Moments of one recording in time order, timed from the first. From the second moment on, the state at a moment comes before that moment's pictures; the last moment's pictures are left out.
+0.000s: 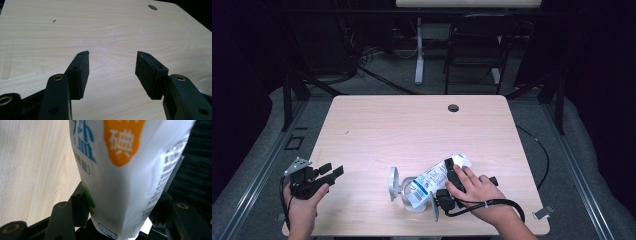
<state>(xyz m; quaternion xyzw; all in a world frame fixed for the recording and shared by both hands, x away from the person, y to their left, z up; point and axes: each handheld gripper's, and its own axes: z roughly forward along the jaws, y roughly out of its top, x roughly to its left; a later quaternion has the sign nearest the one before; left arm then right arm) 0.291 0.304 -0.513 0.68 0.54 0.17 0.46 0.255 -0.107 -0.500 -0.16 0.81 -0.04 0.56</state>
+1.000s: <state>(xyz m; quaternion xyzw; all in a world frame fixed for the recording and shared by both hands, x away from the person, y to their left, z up) 0.291 0.305 -0.513 0.68 0.55 0.17 0.46 0.255 -0.105 -0.498 -0.17 0.81 -0.06 0.56</state>
